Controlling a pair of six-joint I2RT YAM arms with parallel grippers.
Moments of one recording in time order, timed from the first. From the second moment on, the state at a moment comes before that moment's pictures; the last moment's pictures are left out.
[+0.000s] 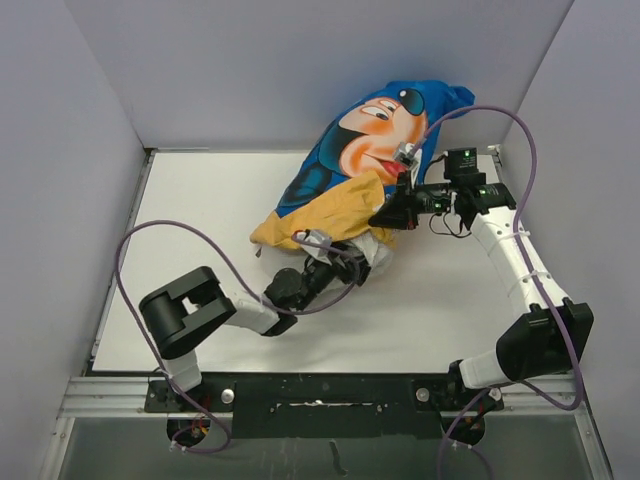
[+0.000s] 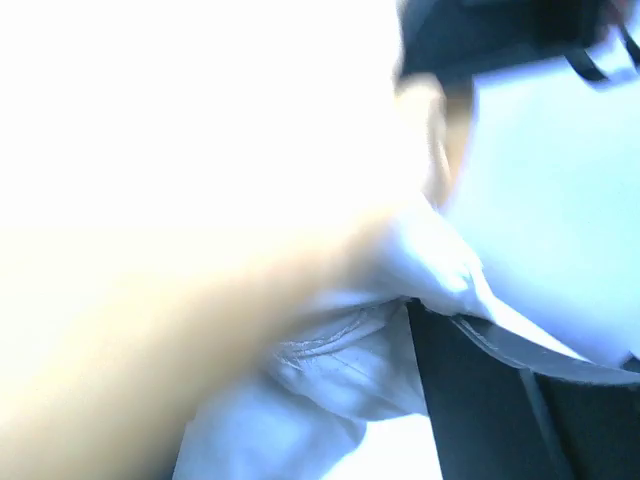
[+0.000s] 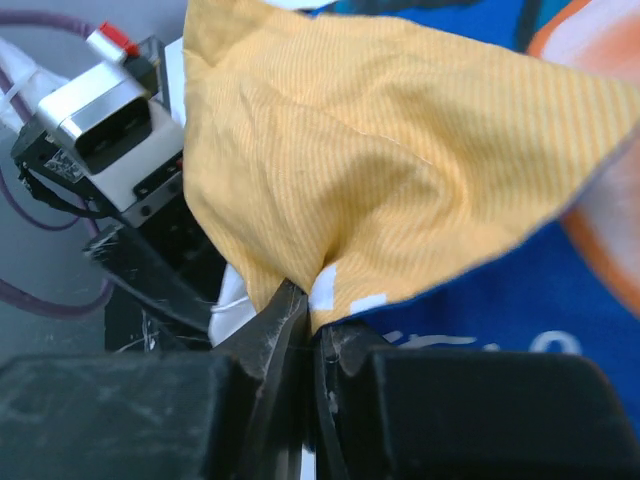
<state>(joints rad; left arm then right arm) -1.02 1.82 0.73 1.39 -0.25 -0.31 0.18 1.42 1.35 -0.70 -1.13 -0.36</state>
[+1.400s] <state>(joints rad) -0.98 1.65 1.07 0.65 -0.44 -0.05 0.36 1.54 1.89 -0.76 -1.00 -0.36</state>
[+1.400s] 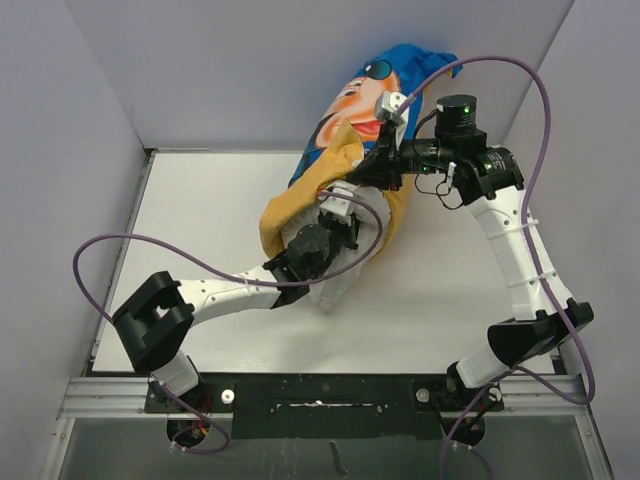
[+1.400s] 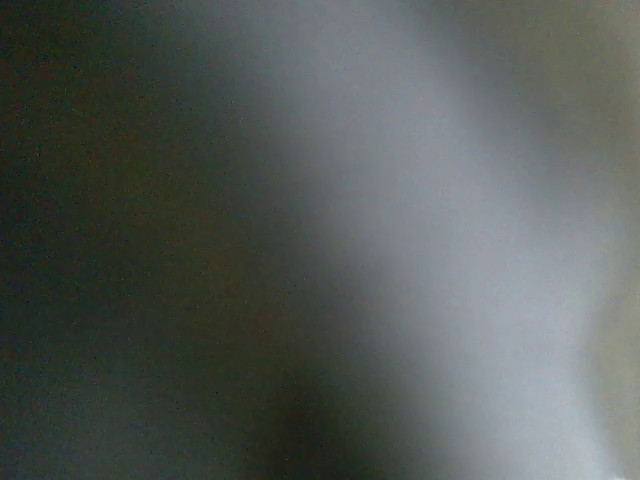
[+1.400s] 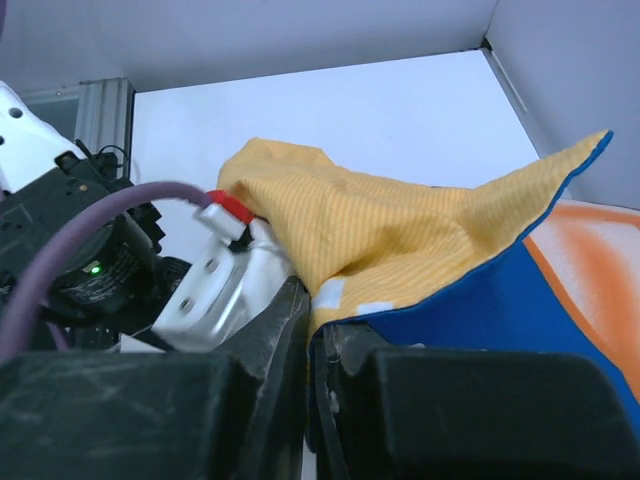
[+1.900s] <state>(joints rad) -0.84 1.61 0.97 0.70 -0.59 -0.43 0.39 1.48 1.81 -0.60 -1.15 -0.05</state>
